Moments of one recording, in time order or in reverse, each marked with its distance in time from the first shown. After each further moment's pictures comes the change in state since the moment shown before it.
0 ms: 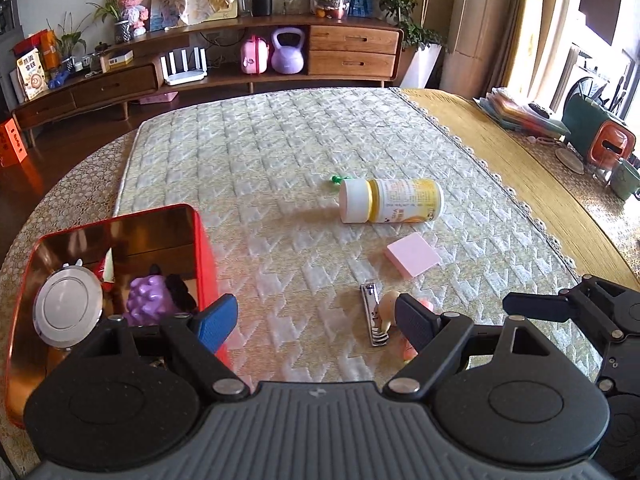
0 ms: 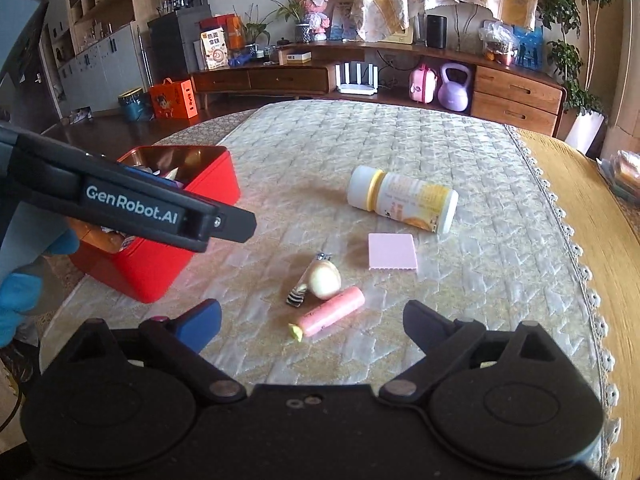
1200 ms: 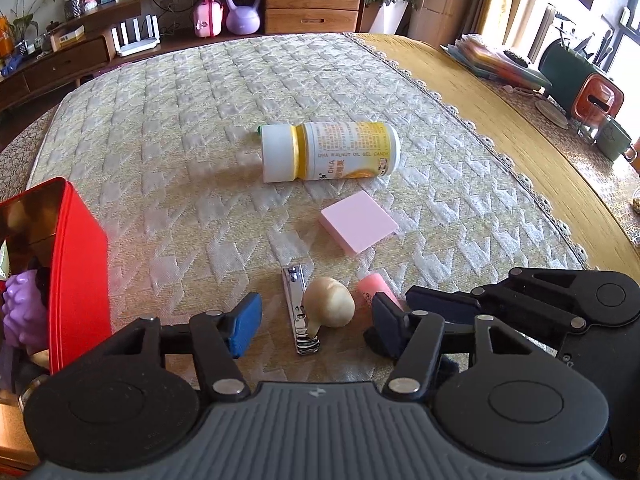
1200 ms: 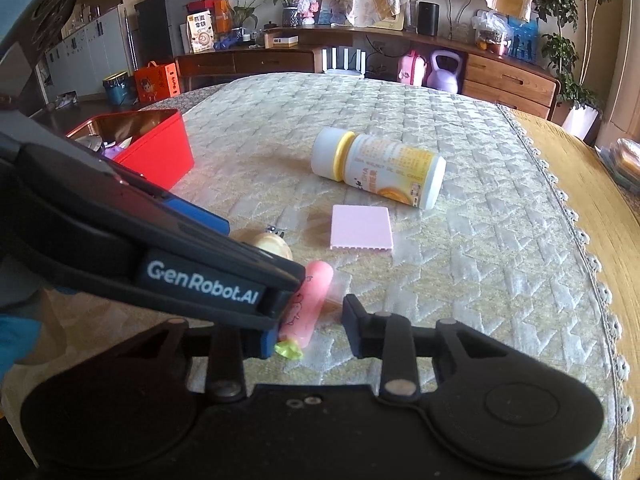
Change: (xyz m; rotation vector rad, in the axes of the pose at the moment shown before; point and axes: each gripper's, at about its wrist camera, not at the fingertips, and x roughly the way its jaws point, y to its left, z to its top) left arm 0.070 -0.043 -0.002 0.050 0.119 -0.093; right arm 0.042 -0.027 -0.011 -0.026 0.034 -0.046
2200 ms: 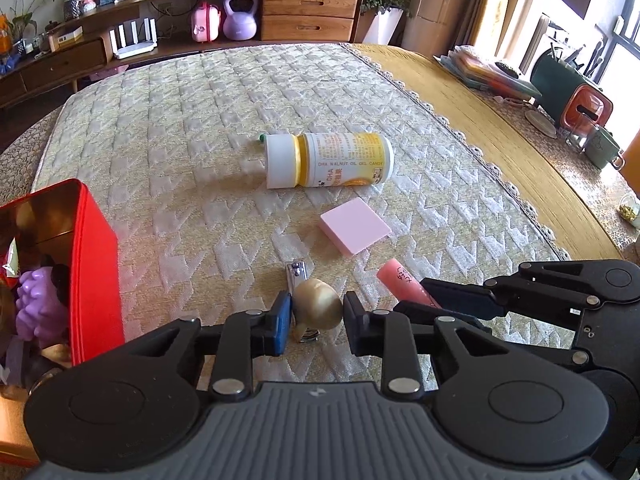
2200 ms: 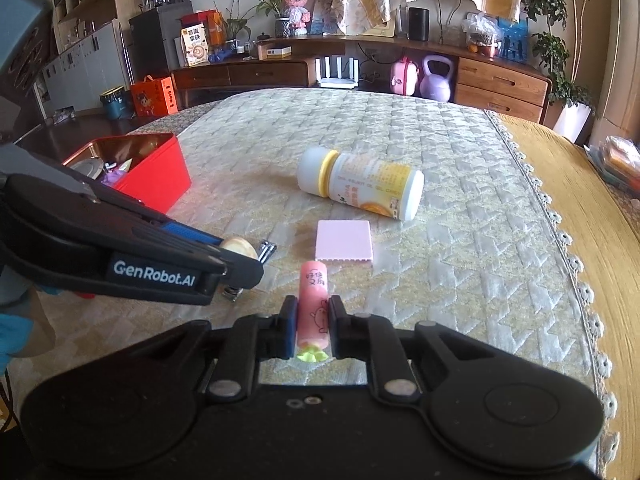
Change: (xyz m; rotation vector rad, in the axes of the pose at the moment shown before) left arm -0.022 0.008 -0.003 -0.015 -0.022 -0.027; right arm -0.021 -0.007 0.005 0.038 -0.033 0.009
